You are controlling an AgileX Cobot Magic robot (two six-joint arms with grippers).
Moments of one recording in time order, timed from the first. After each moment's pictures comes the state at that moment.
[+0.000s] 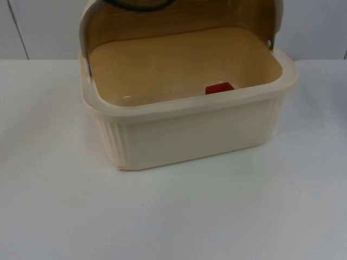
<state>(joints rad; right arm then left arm) -0.04 1.34 -1.29 0.14 0.34 -0.15 -0.42 1.94 -1.73 -0.15 0.38 1.09</state>
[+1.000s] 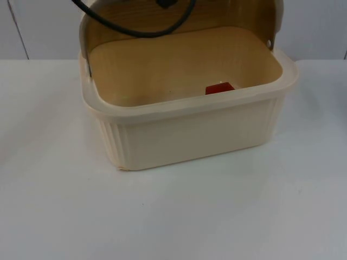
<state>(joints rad) -0.04 1.34 -1.29 0.14 0.34 -0.14 -0.42 1.97 -1.73 -0.40 0.57 1.30</state>
